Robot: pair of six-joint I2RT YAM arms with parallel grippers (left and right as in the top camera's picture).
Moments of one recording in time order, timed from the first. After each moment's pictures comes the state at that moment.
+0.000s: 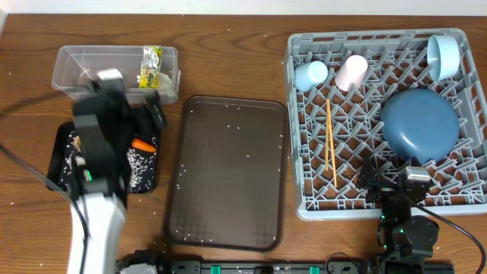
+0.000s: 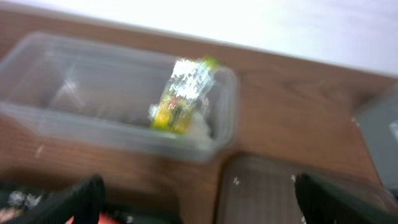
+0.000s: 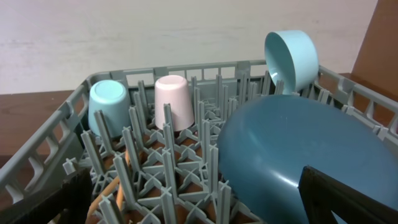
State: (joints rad) left arm 0.10 1.02 0.76 -0.23 0.12 -0.09; right arm -0.10 0.01 0.01 -0.07 -0.03 0.06
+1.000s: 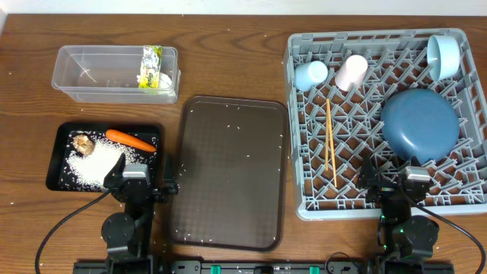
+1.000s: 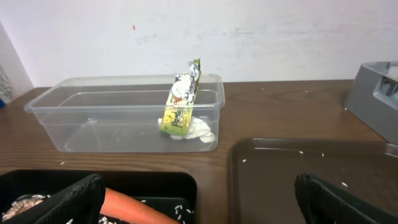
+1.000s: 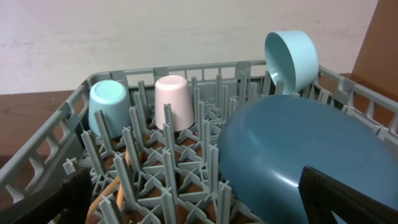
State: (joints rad) left arm 0.10 0.01 0.02 -0.10 0.11 0.02; right arm -0.10 0.01 0.01 -0.07 -0.03 0.06
